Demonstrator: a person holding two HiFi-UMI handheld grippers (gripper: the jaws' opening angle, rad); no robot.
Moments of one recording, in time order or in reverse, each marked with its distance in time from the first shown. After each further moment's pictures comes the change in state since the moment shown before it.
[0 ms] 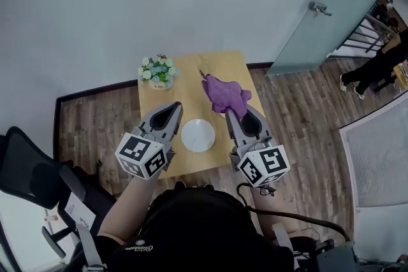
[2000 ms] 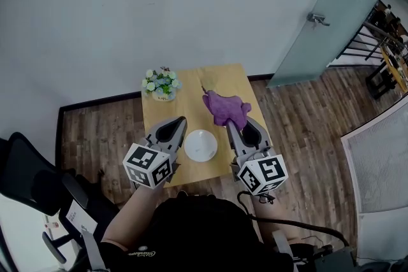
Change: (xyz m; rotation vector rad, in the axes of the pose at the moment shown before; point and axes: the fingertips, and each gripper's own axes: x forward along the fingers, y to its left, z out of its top) left arm 0.000 -0.005 -0.006 -0.012 0.058 0.008; right arm -0.001 0.001 0.005 -0.007 0.011 -0.020
